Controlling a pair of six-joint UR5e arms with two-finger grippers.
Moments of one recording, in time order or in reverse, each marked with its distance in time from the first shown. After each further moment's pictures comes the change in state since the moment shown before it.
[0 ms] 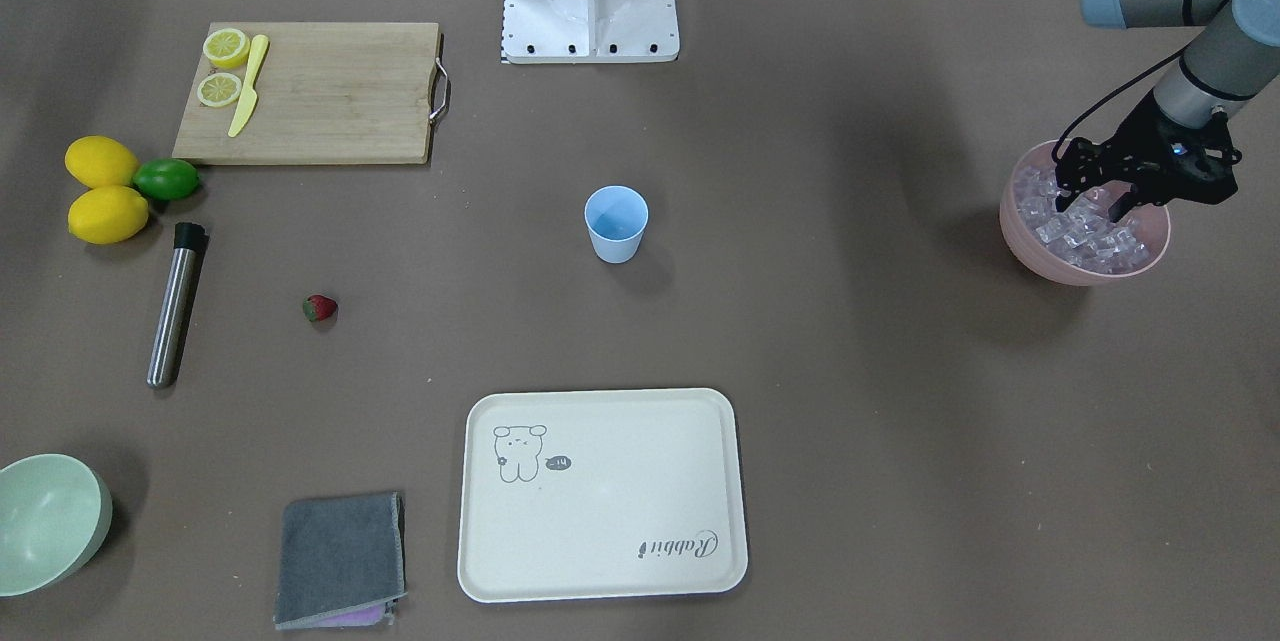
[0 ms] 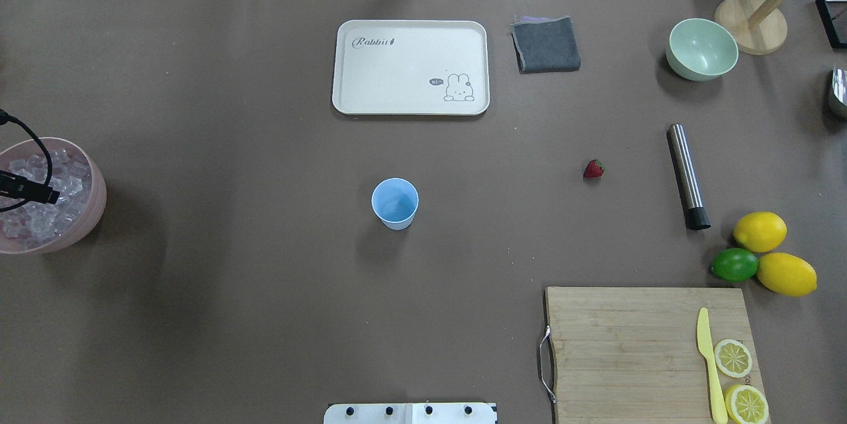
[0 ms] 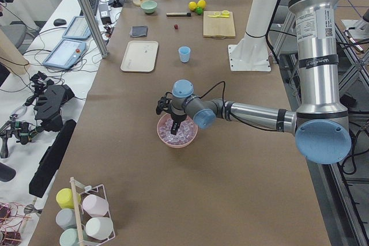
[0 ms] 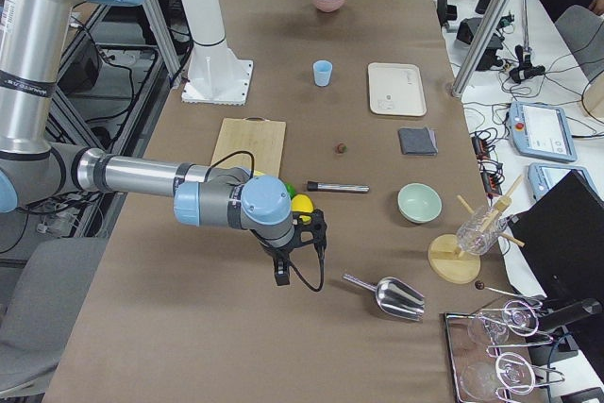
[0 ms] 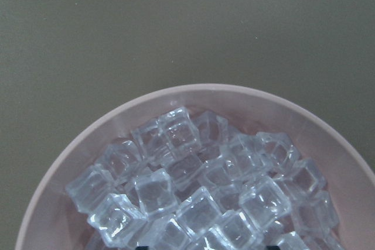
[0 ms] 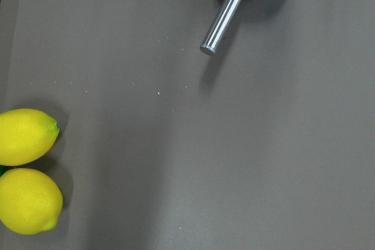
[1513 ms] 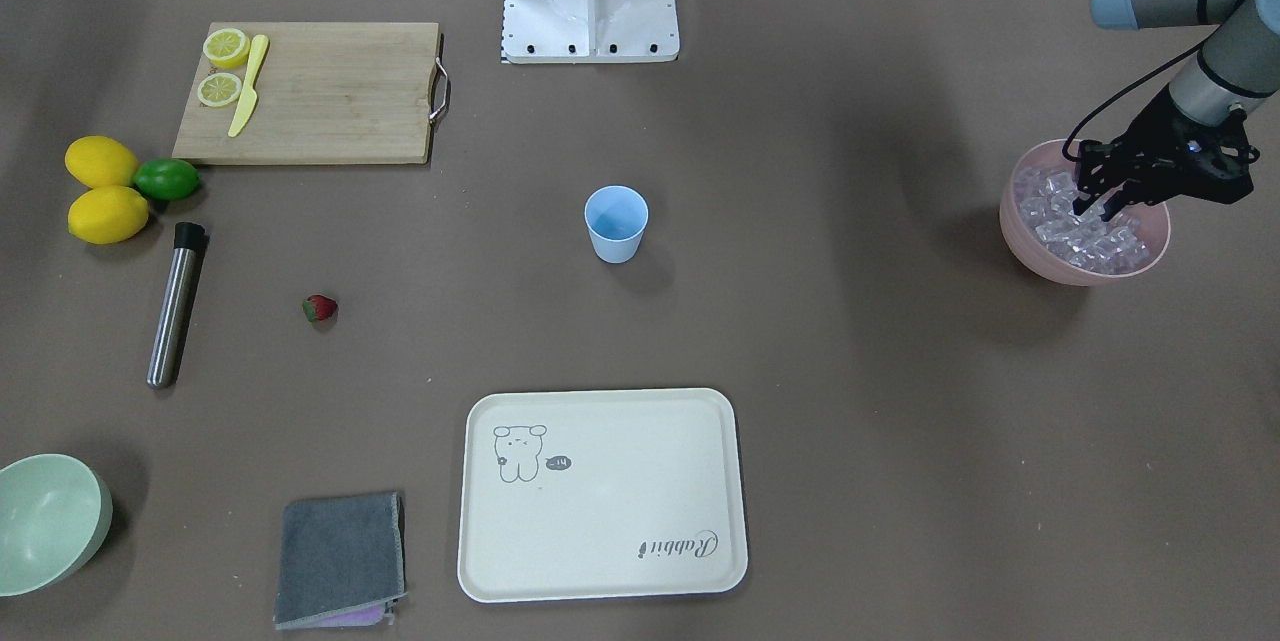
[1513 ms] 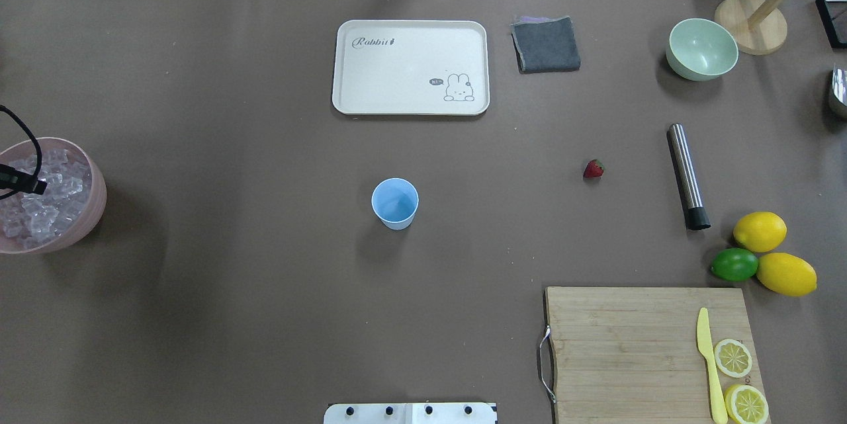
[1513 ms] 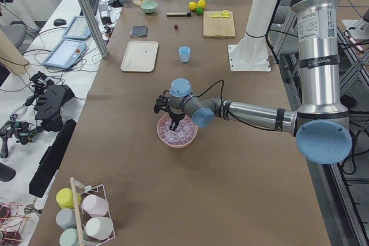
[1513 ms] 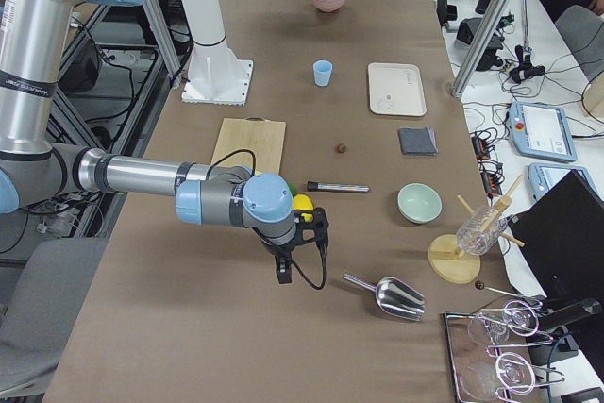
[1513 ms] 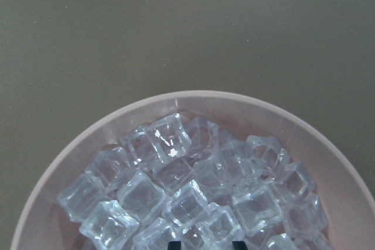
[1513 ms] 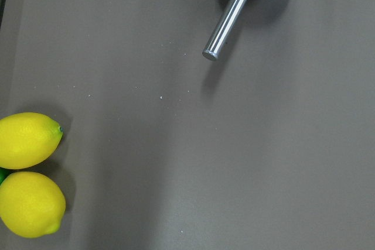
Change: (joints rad) left arm -0.067 -0.011 -0.022 0.046 -0.073 0.052; right arm 0.000 0.008 0.004 -0.003 0.001 0.003
